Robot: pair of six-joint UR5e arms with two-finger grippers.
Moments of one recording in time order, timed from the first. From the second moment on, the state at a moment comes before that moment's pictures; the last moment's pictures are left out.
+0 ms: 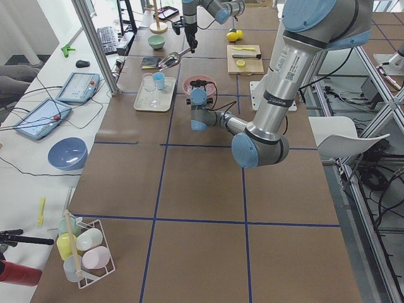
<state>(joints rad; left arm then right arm) -0.61 -2.04 -1.34 -2.83 -2.14 -0.01 0.77 -0.78 1.77 -2.00 2.06 0.48</state>
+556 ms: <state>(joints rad) -0.61 -2.04 -1.34 -2.83 -2.14 -0.01 0.82 -0.61 1.70 -2.37 2.03 0.20</state>
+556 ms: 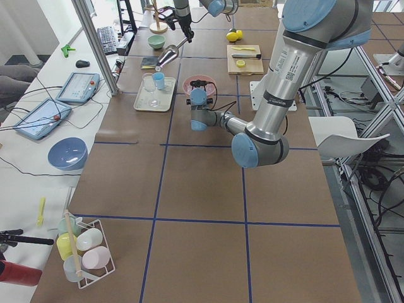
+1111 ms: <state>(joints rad) -0.61 -2.04 -1.34 -2.83 -2.14 -0.01 0.82 -0.57 1.68 -2.44 2.01 0.15</state>
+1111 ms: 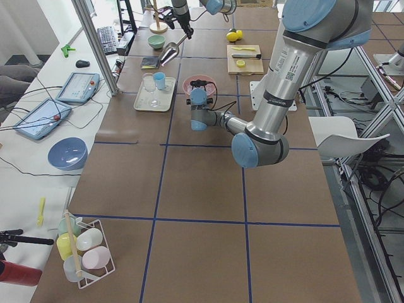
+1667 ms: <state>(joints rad) -0.61 -2.04 -1.34 -2.83 -2.14 -0.01 0.83 -0.58 1.69 -2.43 2.01 0.15</state>
